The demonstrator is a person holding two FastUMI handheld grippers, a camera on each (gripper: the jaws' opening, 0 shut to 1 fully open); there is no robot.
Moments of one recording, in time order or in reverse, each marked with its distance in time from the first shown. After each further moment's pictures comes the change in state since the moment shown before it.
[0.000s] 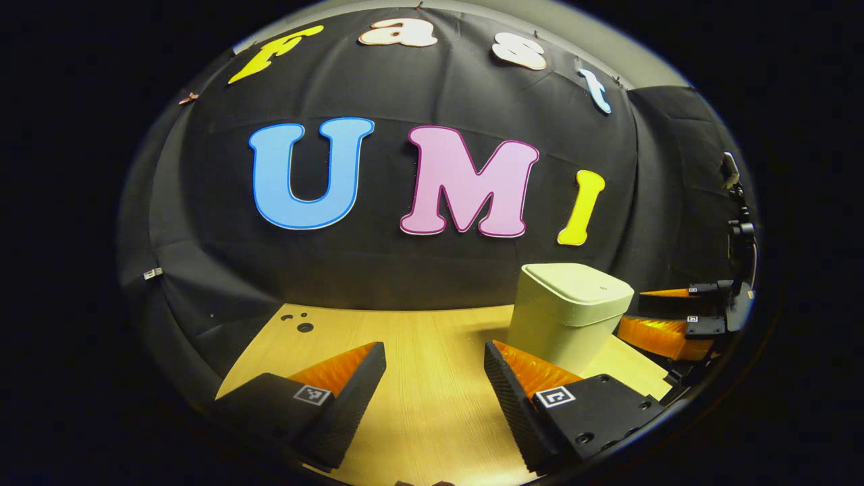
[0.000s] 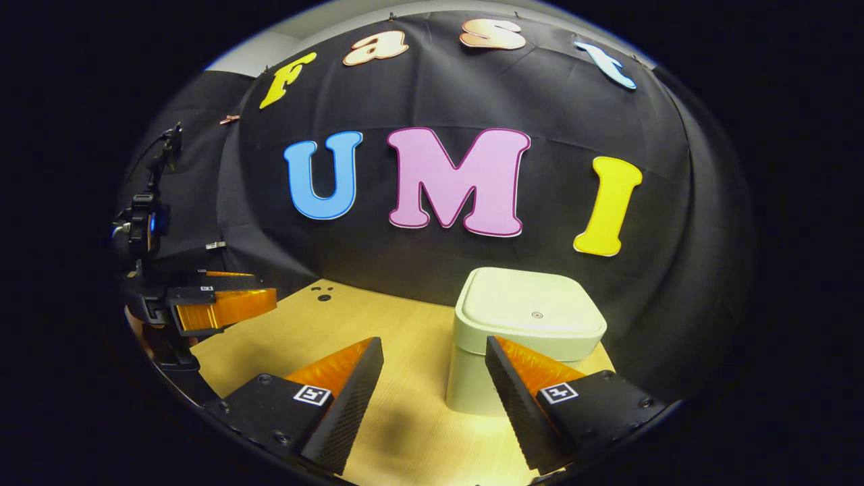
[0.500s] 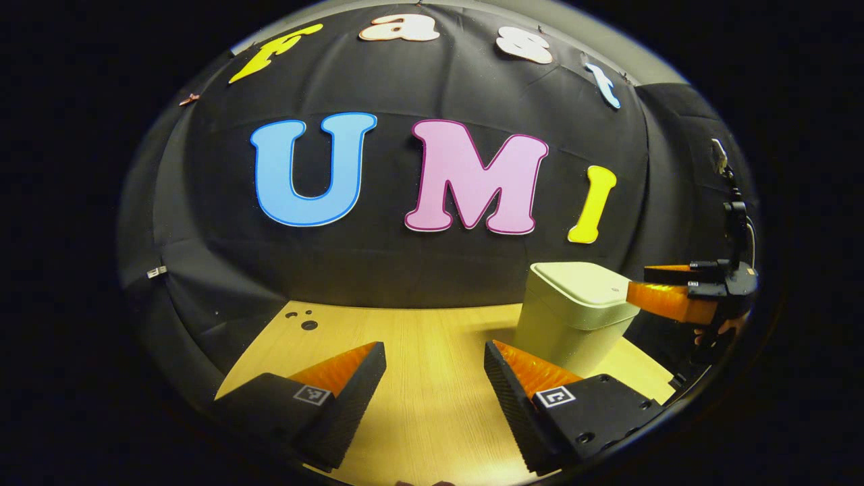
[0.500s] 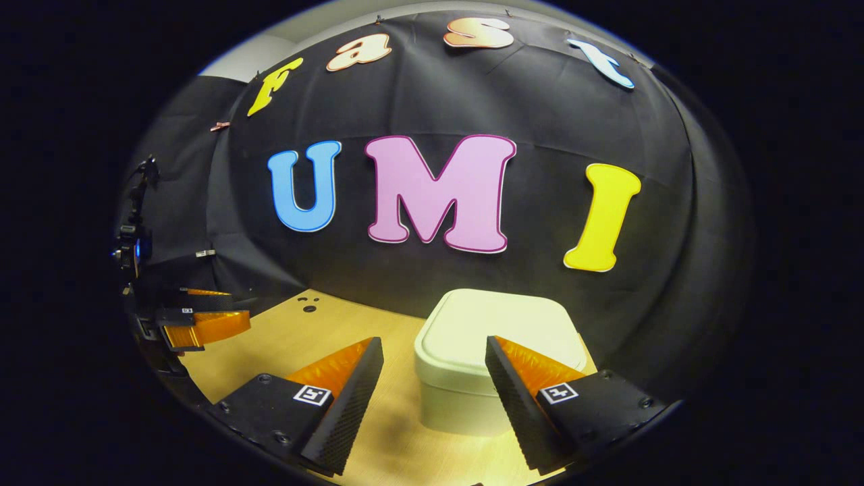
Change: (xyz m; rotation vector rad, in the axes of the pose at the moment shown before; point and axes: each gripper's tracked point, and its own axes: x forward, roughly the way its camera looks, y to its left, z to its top) left arm 0.016 -0.005 0.002 -0.003 0.010 0.028; right arm 0.028 -0.046 0.028 -0.008 -0.028 -0.019
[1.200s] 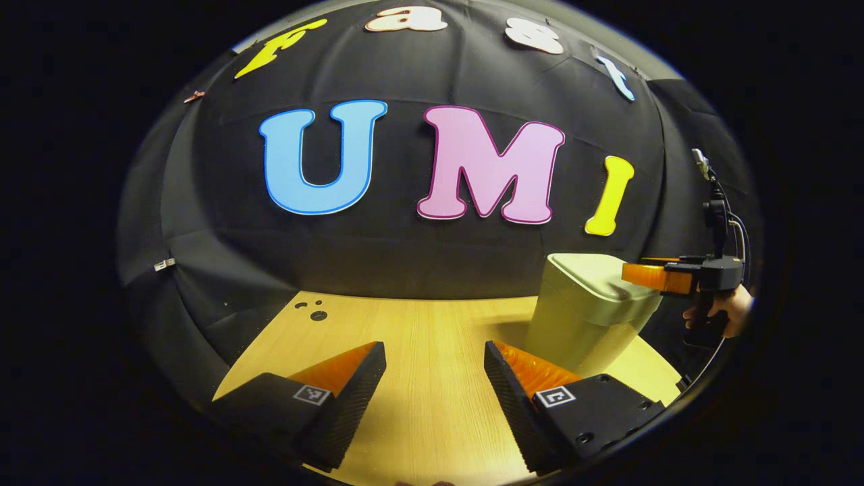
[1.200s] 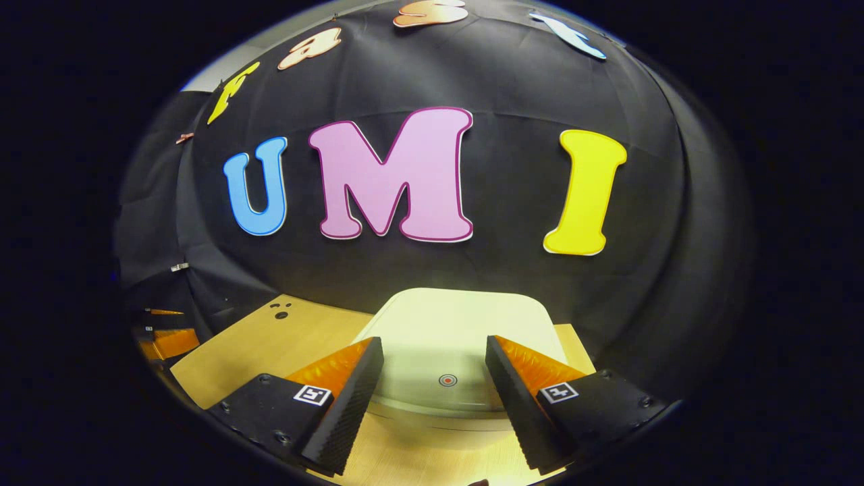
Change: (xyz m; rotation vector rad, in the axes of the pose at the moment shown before) left arm 0.017 0.006 -0.012 -0.012 0.044 0.072; right arm 0.067 -0.077 -0.002 0.076 0.025 -0.062
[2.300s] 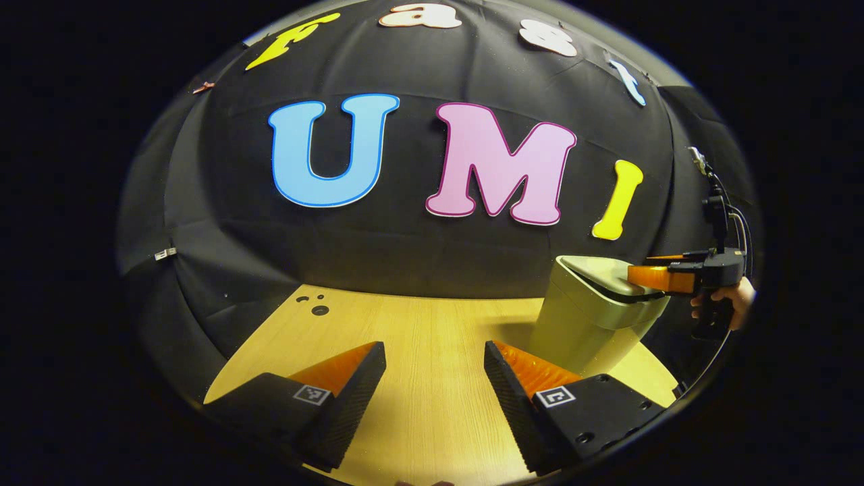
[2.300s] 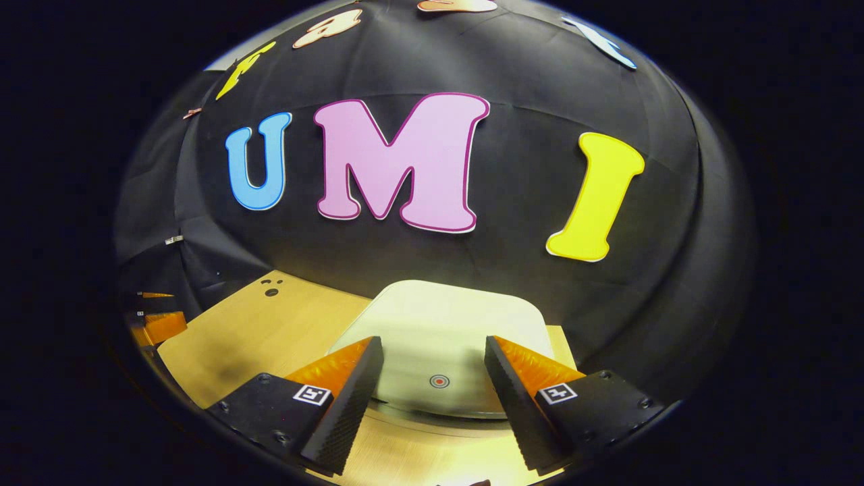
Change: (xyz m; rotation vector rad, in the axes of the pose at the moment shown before) left arm 0.006 0.011 -0.005 -0.035 0.014 0.016; right arm 0.017 -0.008 -0.006 -0.086 0.097 -0.009
